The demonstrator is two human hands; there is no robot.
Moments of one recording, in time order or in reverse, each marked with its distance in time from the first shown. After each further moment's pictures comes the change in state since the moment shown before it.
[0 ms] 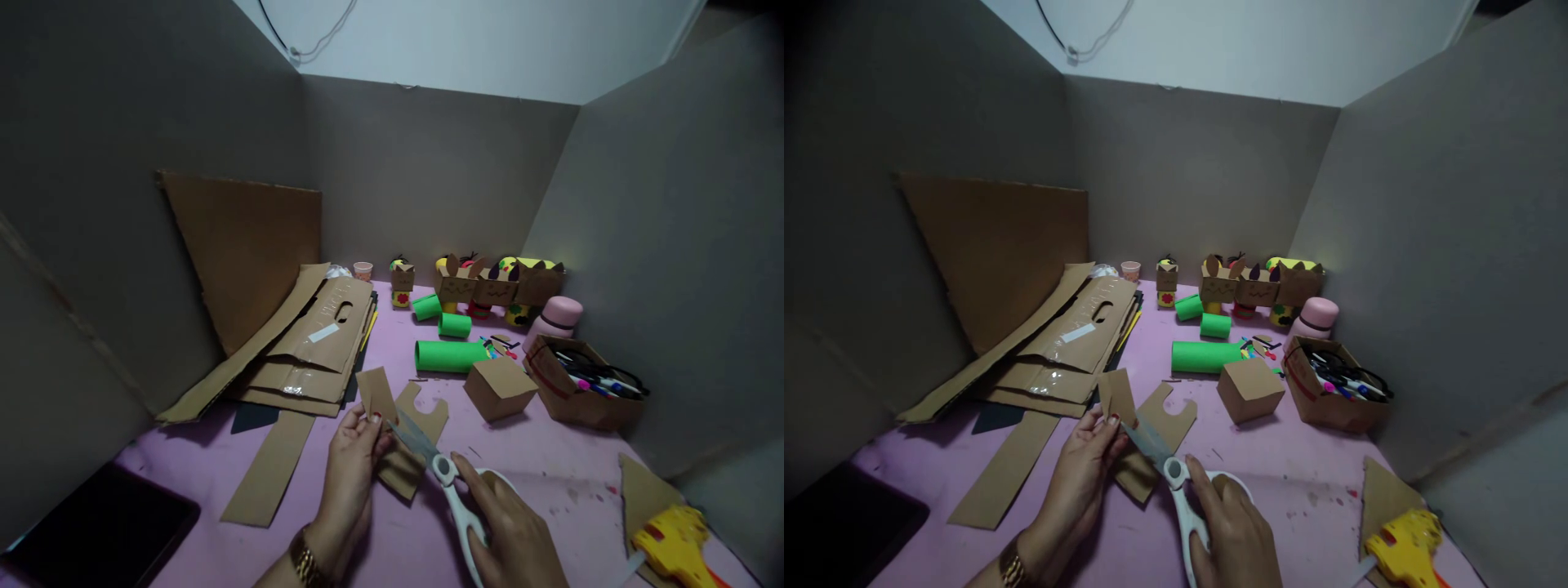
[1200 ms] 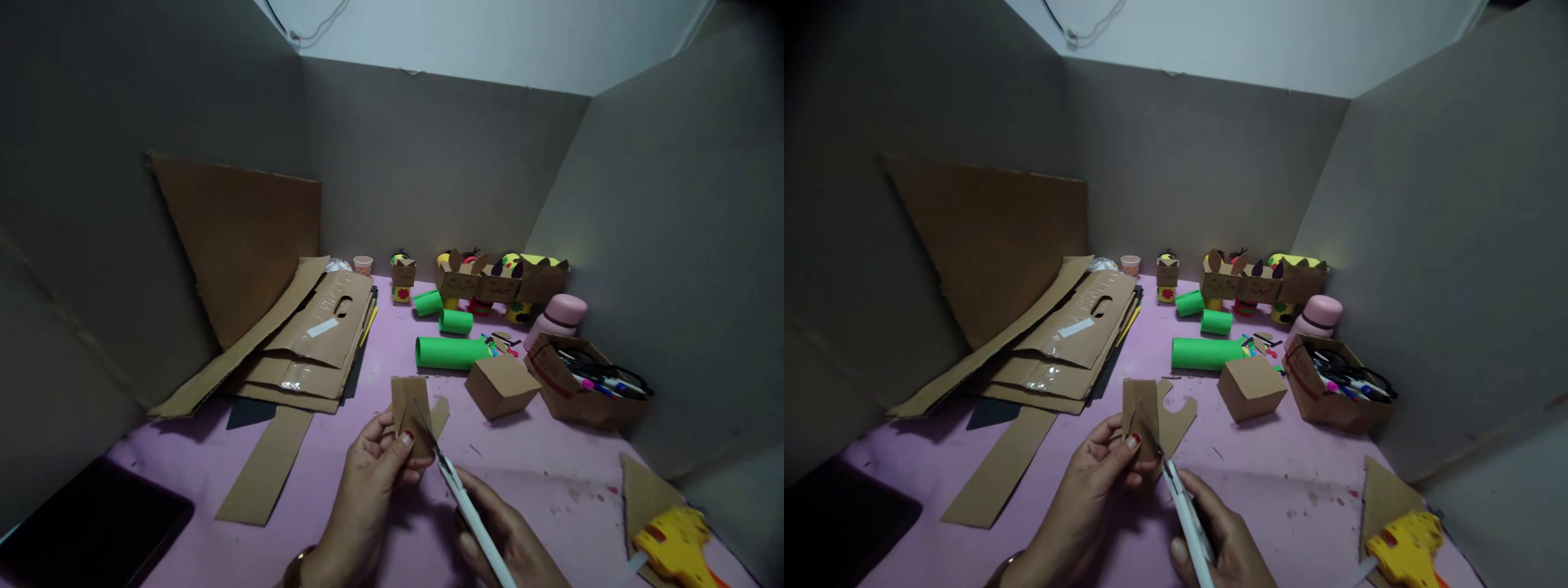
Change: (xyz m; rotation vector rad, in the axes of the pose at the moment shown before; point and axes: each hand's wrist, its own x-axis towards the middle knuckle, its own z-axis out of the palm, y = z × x) left_hand -0.023 0.004 0.010 0.145 -0.216 -0.131; right_hand 0.003 -0.013 -0.009 0.939 -0.277 0.270
